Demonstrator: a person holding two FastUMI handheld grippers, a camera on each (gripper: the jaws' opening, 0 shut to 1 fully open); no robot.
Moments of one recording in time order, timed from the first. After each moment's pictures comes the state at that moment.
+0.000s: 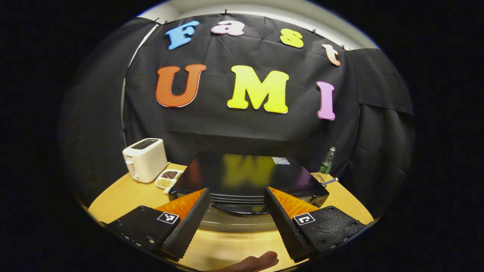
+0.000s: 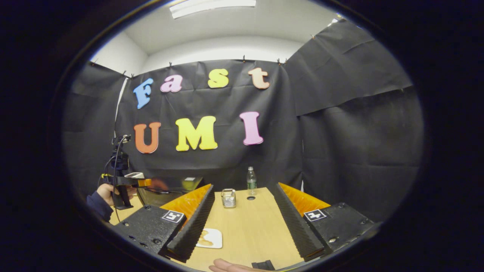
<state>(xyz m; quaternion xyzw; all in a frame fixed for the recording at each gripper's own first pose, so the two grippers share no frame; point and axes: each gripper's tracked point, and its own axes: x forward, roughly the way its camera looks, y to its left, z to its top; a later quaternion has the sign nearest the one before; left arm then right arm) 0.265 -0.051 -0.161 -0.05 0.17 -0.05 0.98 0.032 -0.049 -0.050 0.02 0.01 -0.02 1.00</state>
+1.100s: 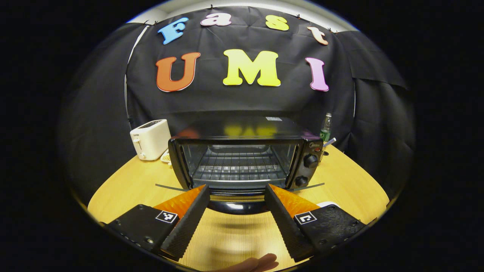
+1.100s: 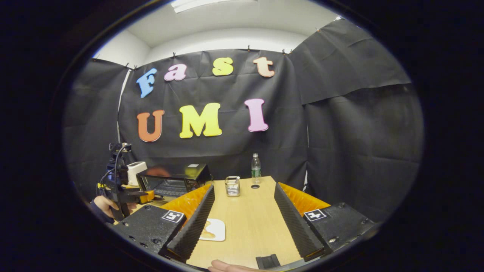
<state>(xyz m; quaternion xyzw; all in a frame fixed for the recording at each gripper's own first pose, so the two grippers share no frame) 0.163 -0.058 -0.243 0.00 0.21 -0.03 0.98 0.033 -0.024 -0.092 0.01 0.05 -0.01 1.00</state>
